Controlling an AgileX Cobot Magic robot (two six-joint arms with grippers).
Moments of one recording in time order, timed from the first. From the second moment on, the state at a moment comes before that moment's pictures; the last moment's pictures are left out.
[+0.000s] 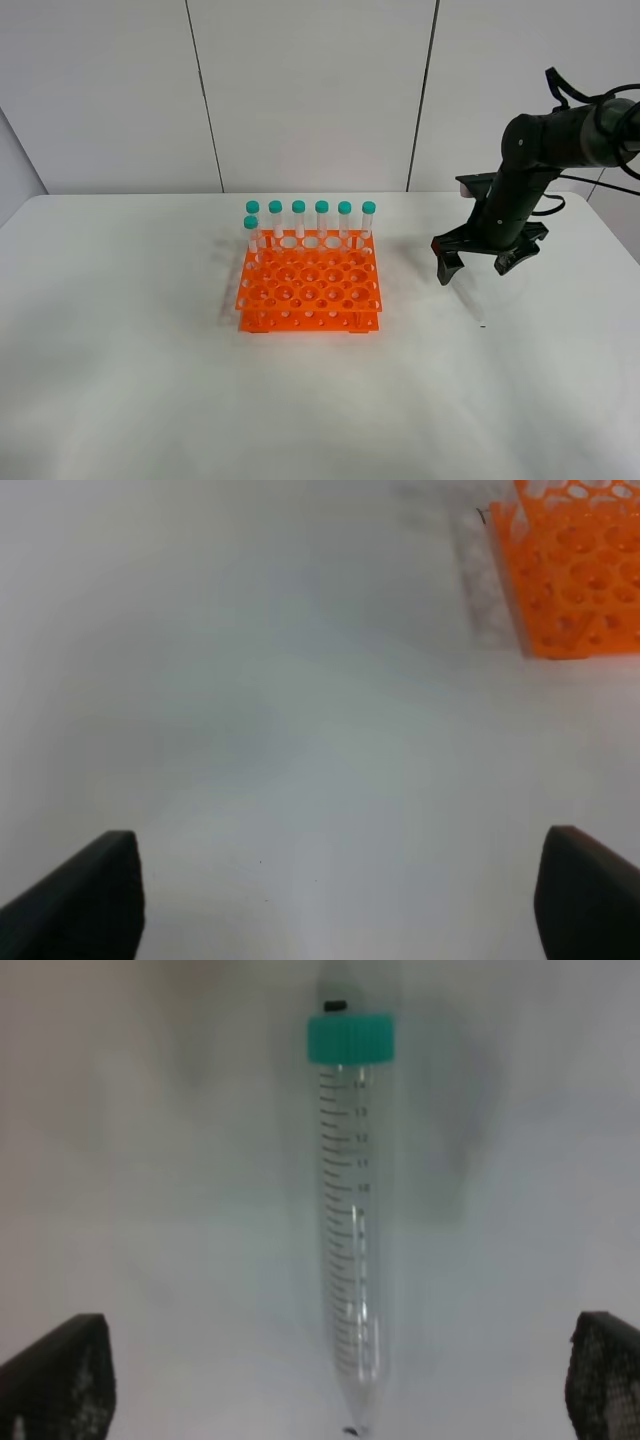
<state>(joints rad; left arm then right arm) 0.00 0.00 -0.49 -0.02 1.06 0.05 0.13 2.07 -1.42 0.07 0.90 -0.12</state>
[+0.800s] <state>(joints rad) 0.00 0.00 -0.49 -0.02 1.06 0.05 0.11 2.10 -1.42 0.03 0.92 -0.12</state>
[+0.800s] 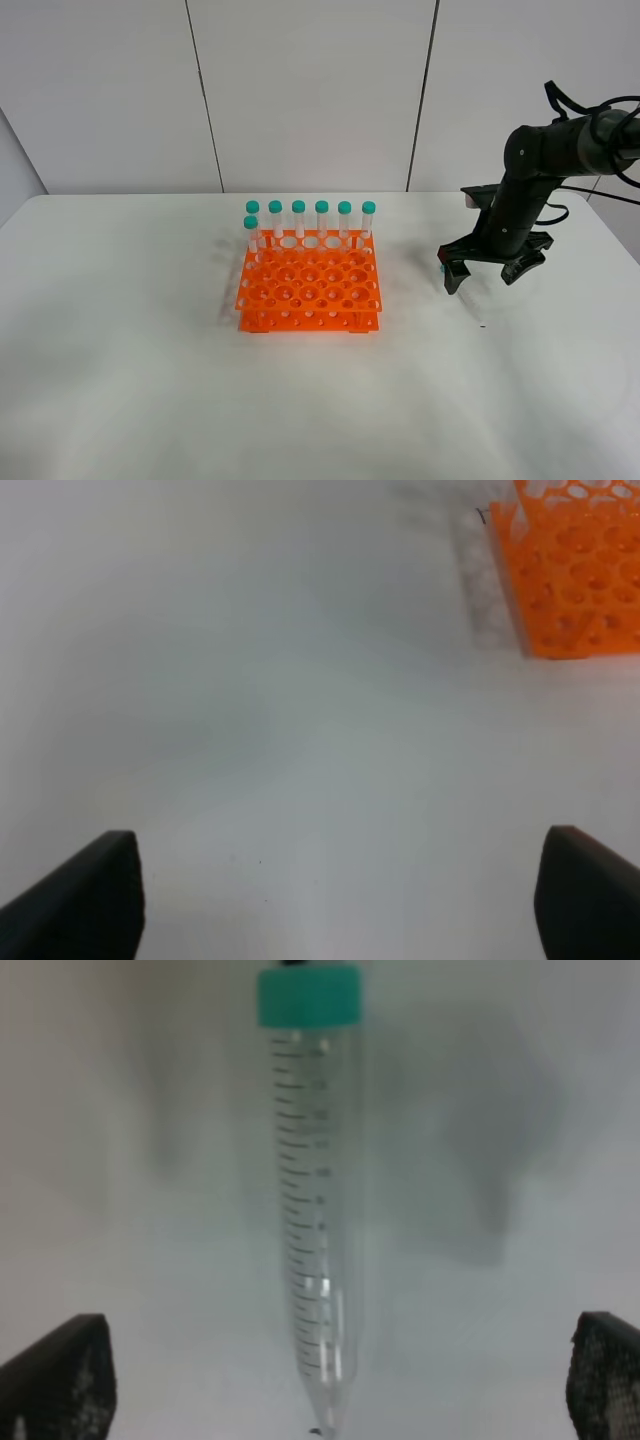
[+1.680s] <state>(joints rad) 0.00 0.00 -0.49 -0.02 1.06 0.05 0.12 2.18 -1.42 0.03 0.88 -0.10</state>
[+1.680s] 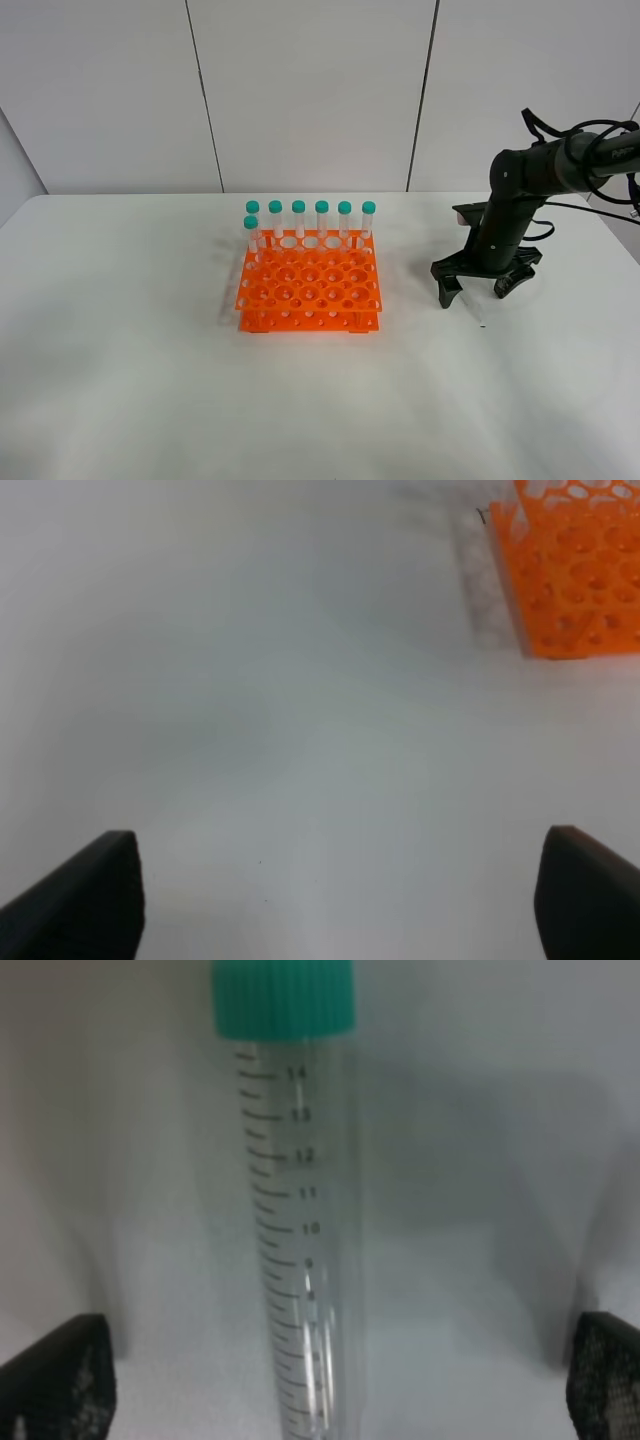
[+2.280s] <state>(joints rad) 0.00 0.00 -0.49 -0.02 1.06 0.05 0.12 2.18 -1.42 0.04 0.90 -0.10</state>
